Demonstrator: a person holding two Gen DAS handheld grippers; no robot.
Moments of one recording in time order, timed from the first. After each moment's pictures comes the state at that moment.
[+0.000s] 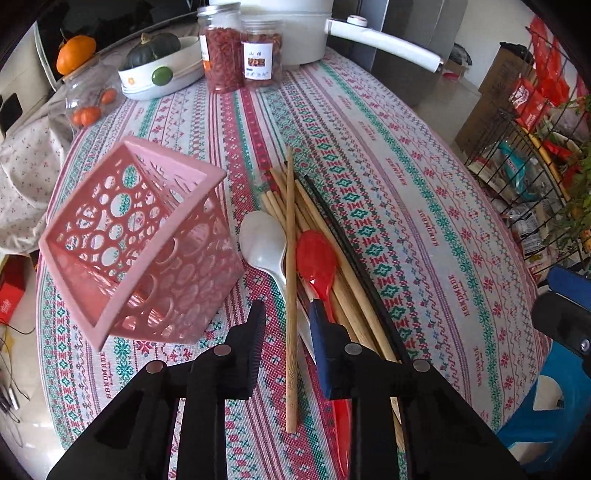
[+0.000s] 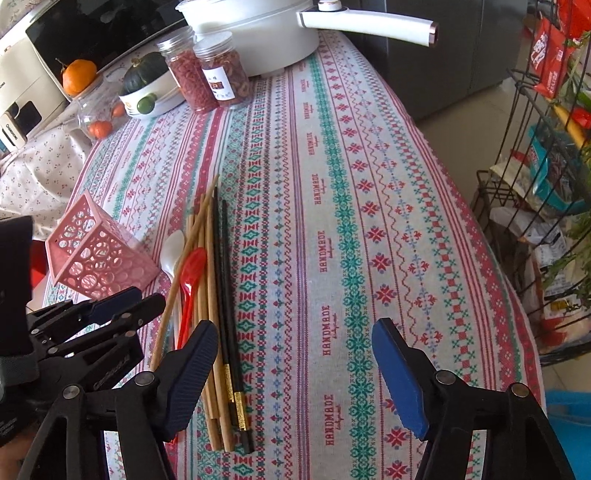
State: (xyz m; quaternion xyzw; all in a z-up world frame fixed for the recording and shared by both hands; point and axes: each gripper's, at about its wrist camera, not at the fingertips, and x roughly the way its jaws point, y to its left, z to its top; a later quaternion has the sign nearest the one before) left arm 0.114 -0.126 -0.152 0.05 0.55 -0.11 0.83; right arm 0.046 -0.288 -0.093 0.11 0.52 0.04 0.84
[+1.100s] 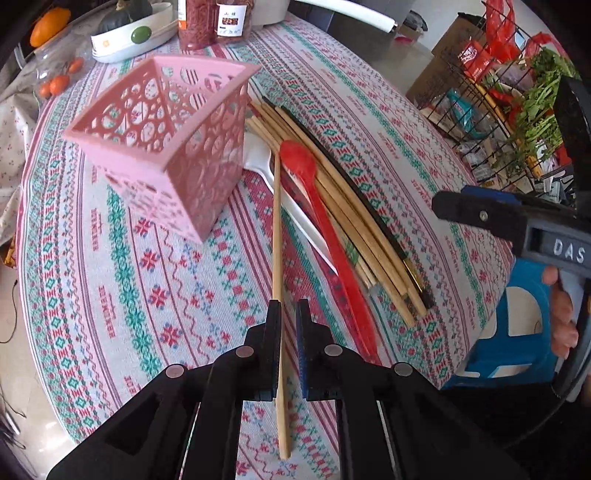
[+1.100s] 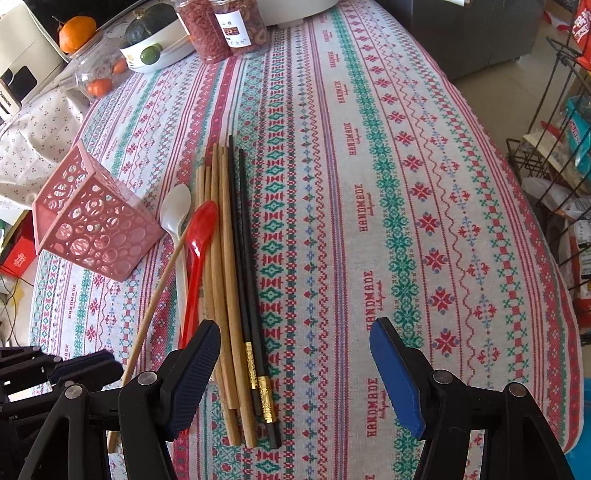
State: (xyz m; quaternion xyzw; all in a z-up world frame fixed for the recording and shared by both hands) left arm 0.066 -0.080 -0.152 0.05 0.60 -0.22 0.77; right arm 0.059 -0.254 -0.126 0.11 0.57 0.06 0.81
